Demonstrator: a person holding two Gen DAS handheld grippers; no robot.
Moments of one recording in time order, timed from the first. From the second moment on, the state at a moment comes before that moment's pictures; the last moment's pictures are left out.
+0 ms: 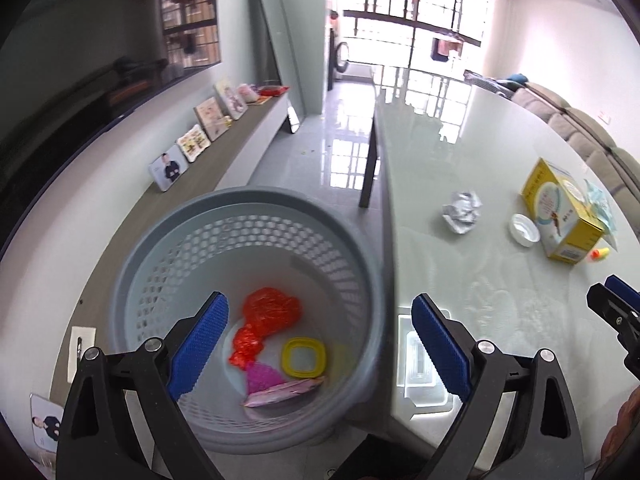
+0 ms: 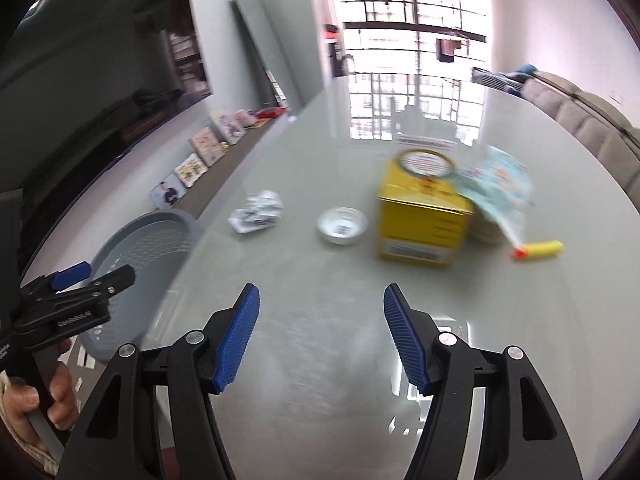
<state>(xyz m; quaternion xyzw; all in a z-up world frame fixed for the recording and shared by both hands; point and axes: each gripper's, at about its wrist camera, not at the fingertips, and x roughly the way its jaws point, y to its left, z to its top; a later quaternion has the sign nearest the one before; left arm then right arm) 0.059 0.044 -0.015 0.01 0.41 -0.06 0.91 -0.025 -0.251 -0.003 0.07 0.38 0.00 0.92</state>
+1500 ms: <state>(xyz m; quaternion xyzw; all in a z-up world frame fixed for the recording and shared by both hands) 0.113 -0.094 -0.033 0.06 0.43 -0.12 0.89 0.035 -0.437 -0.048 0.09 0.45 -0.07 0.89</state>
